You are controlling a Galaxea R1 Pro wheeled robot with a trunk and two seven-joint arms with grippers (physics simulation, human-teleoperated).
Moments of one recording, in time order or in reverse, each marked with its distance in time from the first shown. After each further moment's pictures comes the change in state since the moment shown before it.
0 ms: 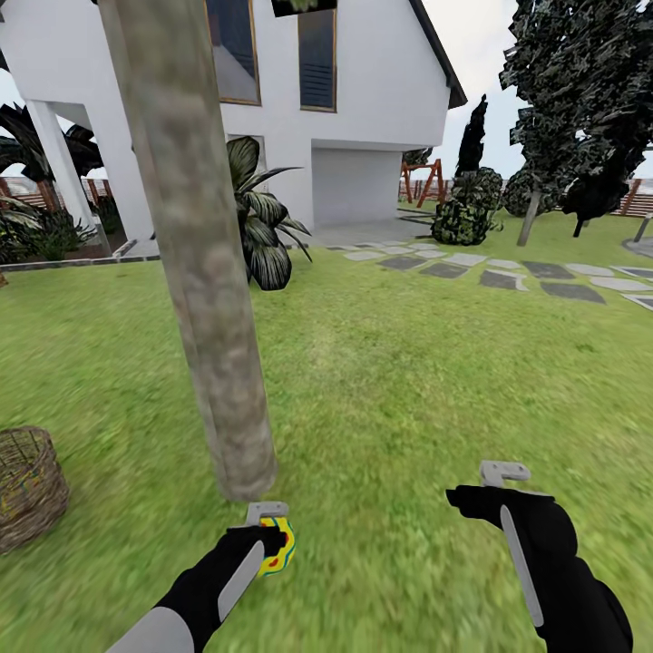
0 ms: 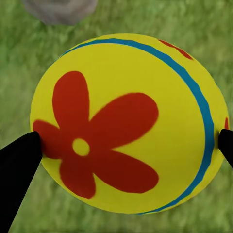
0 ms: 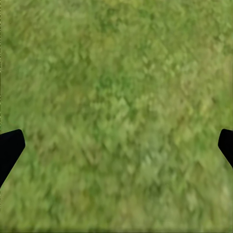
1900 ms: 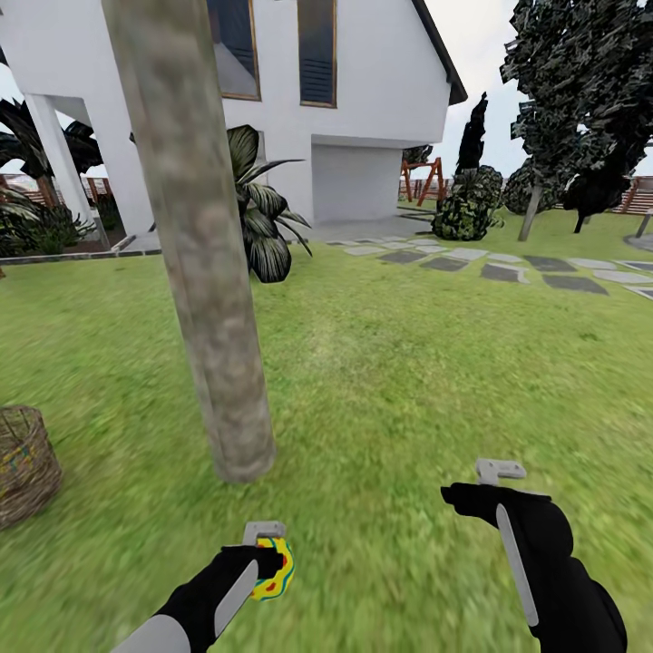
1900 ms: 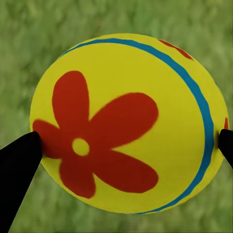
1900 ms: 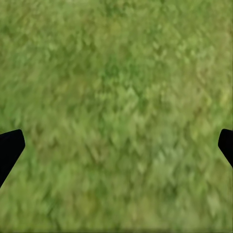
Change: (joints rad) left arm -0.003 0.002 -0.004 0.139 -0.008 -0.056 -0.086; right arm 0.000 0.027 -0.004 -0.017 -0.001 0.000 0.001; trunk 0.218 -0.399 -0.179
